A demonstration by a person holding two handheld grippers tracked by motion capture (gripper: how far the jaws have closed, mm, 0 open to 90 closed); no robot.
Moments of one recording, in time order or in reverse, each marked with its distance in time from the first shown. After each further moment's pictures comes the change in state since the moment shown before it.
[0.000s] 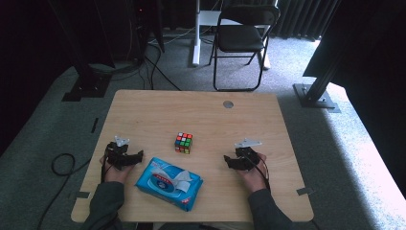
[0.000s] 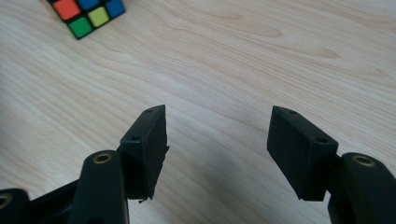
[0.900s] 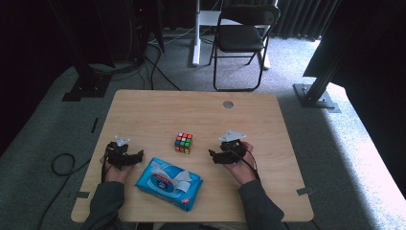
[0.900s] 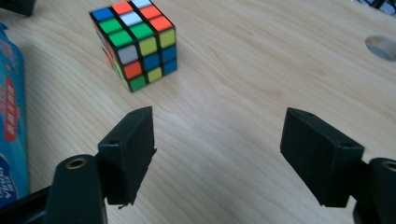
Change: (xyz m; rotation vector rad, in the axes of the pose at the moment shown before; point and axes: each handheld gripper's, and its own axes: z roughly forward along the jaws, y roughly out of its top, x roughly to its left) left arm 0.000 0.001 0.001 0.000 0.001 0.000; right arm 0.035 0.046 0.002 -0.072 0.033 -0.151
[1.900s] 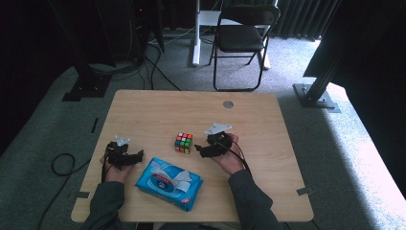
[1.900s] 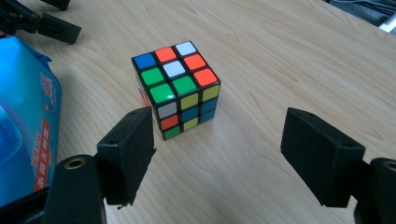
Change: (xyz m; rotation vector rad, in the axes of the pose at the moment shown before) left arm 0.000 0.000 0.000 -0.001 0.000 0.001; right arm 0.012 0.035 0.031 -0.034 0.120 -0.073
